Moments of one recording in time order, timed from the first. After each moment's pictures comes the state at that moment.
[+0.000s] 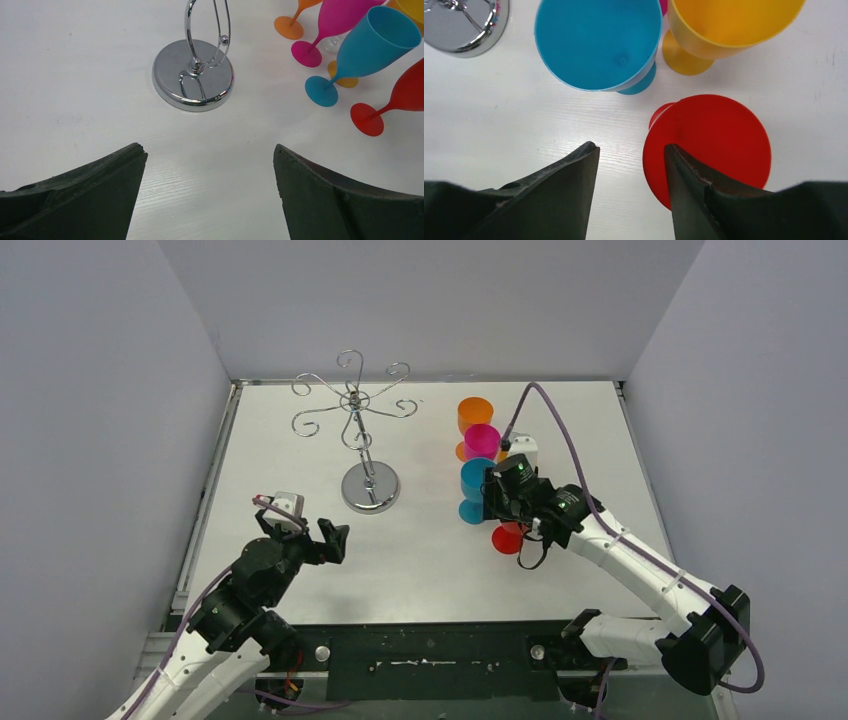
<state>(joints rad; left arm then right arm) -0.69 0.32 0.48 -0.41 -0.36 -0.33 0.69 1.18 1.00 -0.71 0.32 0.49</state>
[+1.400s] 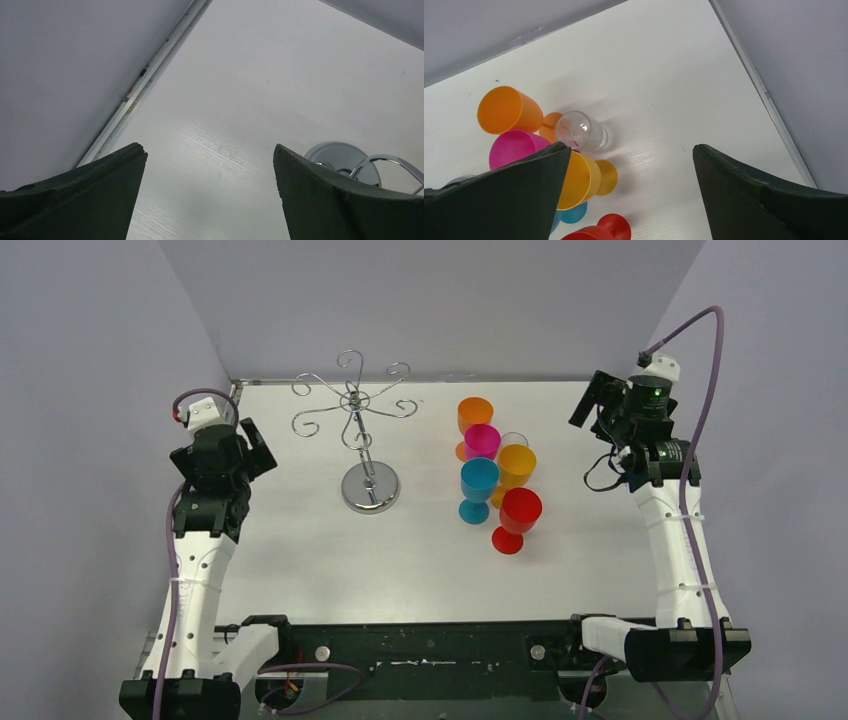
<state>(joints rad) 0.01 0.98 1.07 -0.56 -0.38 -0.31 0.01 1.24 1.45 -0.71 0.20 0.30</state>
